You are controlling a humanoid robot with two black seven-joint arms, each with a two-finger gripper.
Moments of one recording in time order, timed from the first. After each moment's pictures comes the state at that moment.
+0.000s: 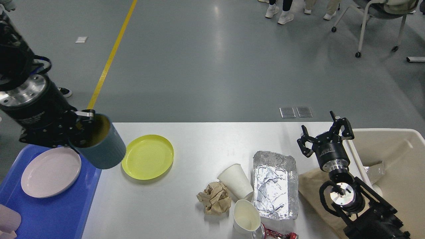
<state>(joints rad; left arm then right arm) -2.42 0.37 1.65 -1.57 -0.22 -0.85 0.04 0.33 -0.18 1.09 0.82 -0.19 0.23 0.41</state>
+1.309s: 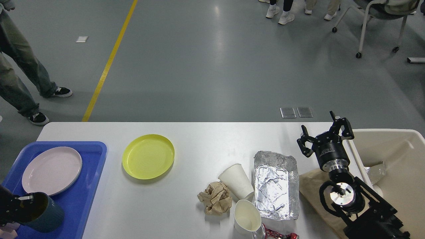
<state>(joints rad) -1.26 0.83 1.07 -0.92 0.31 -0.65 -0.07 0.33 -0.18 1.09 0.82 -0.19 0.23 0.41</state>
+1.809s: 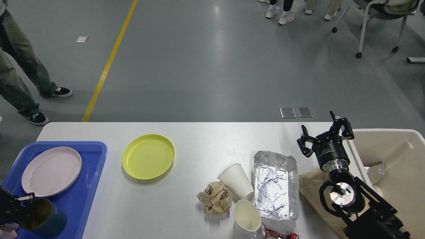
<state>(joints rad) -1.24 0.83 1.07 -0.92 0.30 -0.59 -0.07 0.33 -0.18 1.09 0.82 -0.19 0.23 0.41</state>
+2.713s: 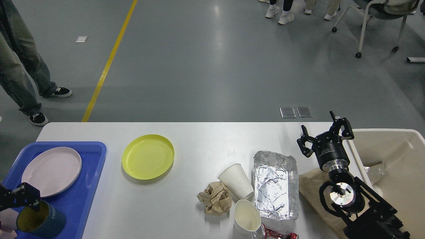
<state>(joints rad) -1.43 0.85 1.19 -0.95 0.30 -0.77 -0.06 0.33 -0.17 1.09 0.82 -0.19 0.23 0.41</state>
